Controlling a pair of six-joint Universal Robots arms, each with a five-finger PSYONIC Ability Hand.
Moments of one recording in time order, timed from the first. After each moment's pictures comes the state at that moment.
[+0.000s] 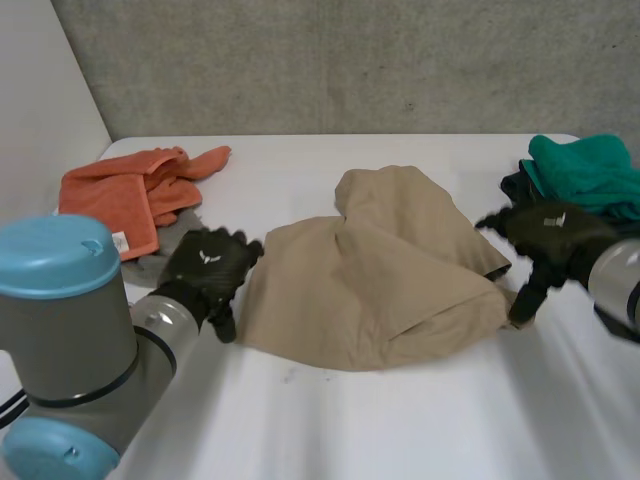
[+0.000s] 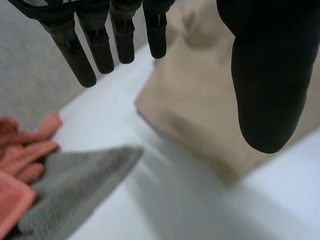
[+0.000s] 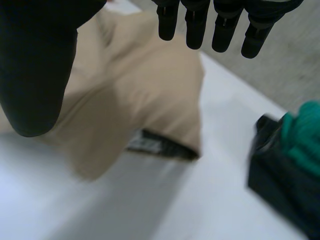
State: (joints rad) left arm 4.19 -1.88 -1.72 3.24 -1.61 3.48; right arm 1.73 -1.41 1.64 0.25 1.30 2.70; left_hand 0.30 0.31 0.30 0.31 0.14; right_hand 0.22 0.21 0.20 0.20 0.05
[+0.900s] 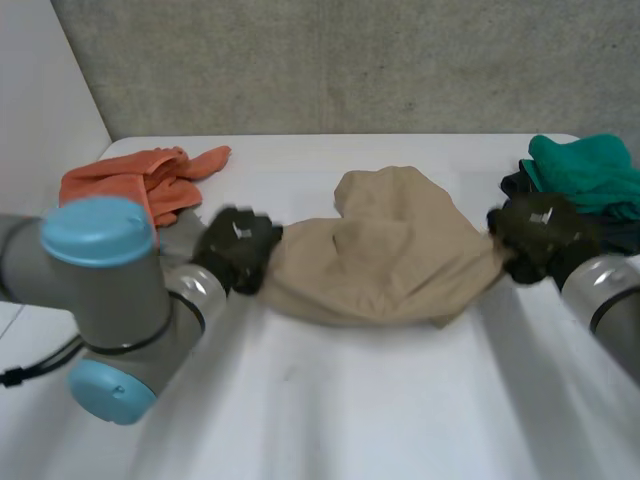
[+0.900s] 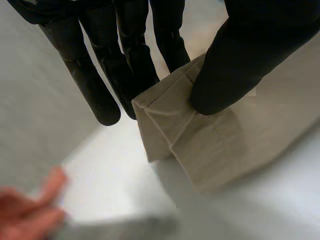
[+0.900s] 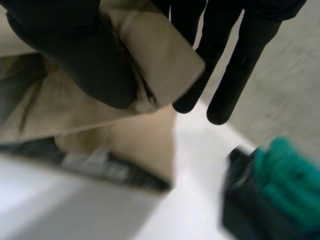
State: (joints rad) left arm 4.19 -2.03 -1.54 3.34 -1.50 3.56; right arm 1.76 -1.40 1.77 -0.14 1.32 2.70; left_hand 1.14 1.19 1.19 1.19 0.99; right_hand 1.10 1.17 1.18 1.19 0.99
